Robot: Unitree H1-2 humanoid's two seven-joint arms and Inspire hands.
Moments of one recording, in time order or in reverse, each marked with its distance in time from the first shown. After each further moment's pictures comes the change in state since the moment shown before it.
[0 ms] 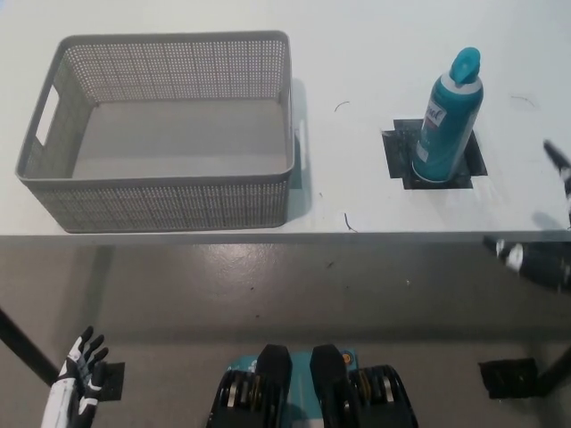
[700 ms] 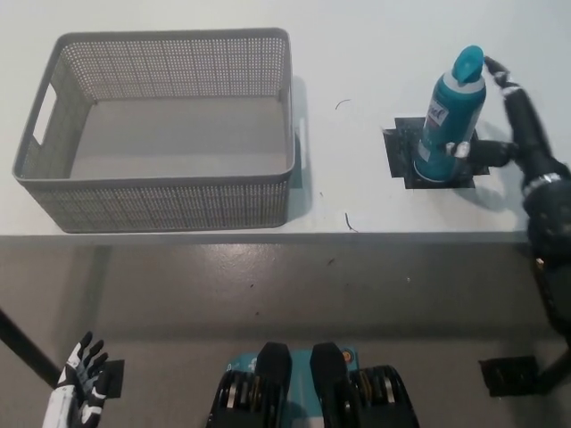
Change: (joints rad) left_arm 0.014 -0.009 0.003 0.007 -0.001 -0.038 0.002; right_arm -0.497 0.023 0.102 0.717 -0.015 0.024 -0.007
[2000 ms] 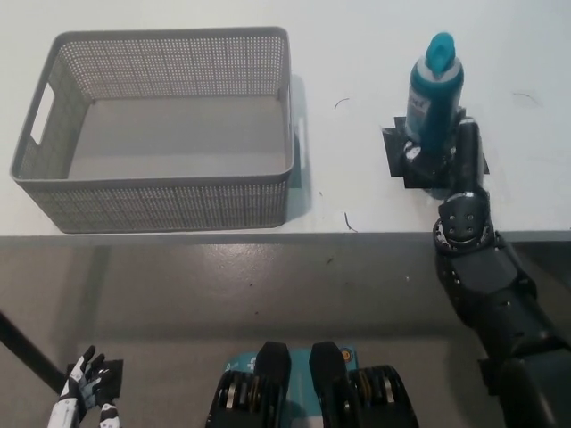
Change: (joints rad) left_arm 0.028 0.001 0.000 0.002 0.042 0.008 0.000; right_arm -0.161 0.209 -0.136 0.514 0.120 -0.237 -0.410
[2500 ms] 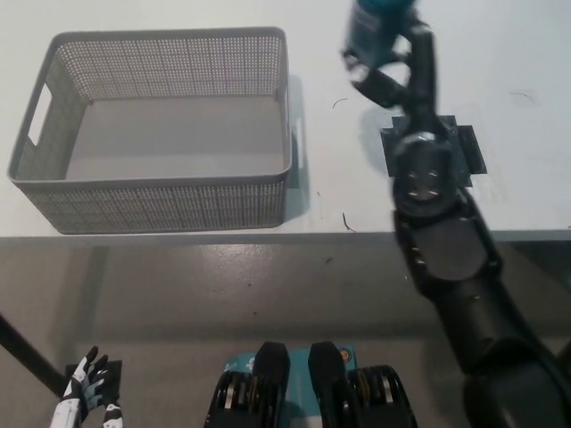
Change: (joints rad) left_arm -0.001 -0.001 -0.003 0.000 0.015 0.006 0.000; right_arm -0.017 0.119 0.120 -0.479 -0.001 0.099 0.090
